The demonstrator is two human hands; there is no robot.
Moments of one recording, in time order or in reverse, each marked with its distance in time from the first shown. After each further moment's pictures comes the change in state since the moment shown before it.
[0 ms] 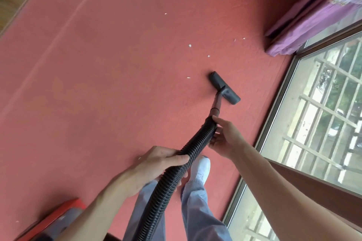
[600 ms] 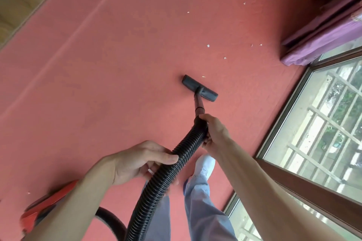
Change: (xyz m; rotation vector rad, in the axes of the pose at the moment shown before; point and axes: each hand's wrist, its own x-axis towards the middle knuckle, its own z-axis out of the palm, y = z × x) left_hand -0.064 -0.026 -0.060 -0.145 -0.214 -0.043; right_hand -0.043 0.053 0.087 -0.267 0.160 -0.106
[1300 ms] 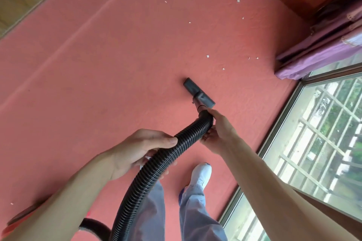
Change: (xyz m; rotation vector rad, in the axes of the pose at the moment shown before) left_hand -0.018 0.032 -0.033 -0.054 0.227 0.175; right_hand 0.003 -0.035 0.027 0.212 -0.144 0.036
